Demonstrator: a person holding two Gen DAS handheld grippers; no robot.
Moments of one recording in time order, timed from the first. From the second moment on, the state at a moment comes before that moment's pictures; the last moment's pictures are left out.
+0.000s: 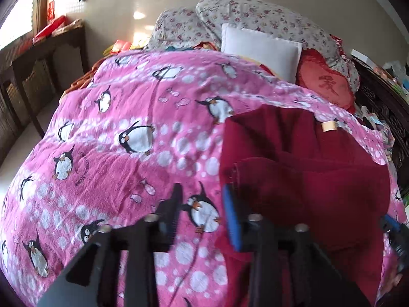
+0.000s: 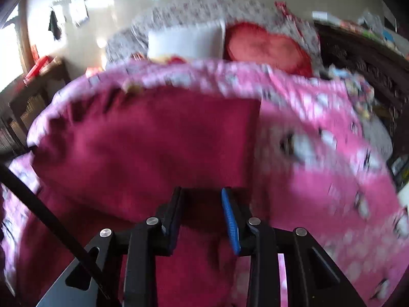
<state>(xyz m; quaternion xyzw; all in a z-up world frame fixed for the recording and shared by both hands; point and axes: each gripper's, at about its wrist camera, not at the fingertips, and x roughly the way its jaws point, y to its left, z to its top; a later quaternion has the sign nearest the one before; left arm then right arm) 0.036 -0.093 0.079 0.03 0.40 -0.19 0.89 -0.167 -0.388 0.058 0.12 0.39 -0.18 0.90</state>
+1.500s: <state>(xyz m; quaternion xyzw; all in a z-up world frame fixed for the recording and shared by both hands) -0.072 -0.028 0.096 0.04 0.45 -0.21 0.87 -0.268 -0.325 0.109 0.18 0.35 -0.15 0.91</state>
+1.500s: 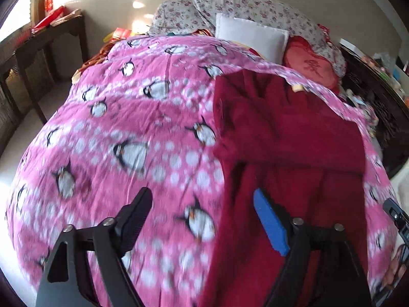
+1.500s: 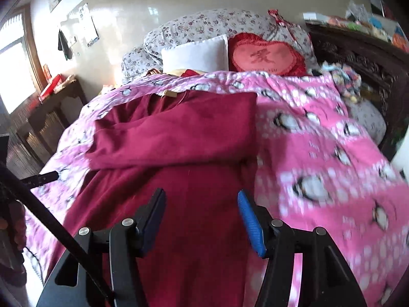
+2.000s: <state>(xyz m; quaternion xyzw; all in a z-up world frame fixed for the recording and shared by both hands) -0.134 -0.005 0.044 0.04 0.49 -0.22 0.84 -0.324 -0.325 0.033 0.28 0.39 -0.12 0.87</state>
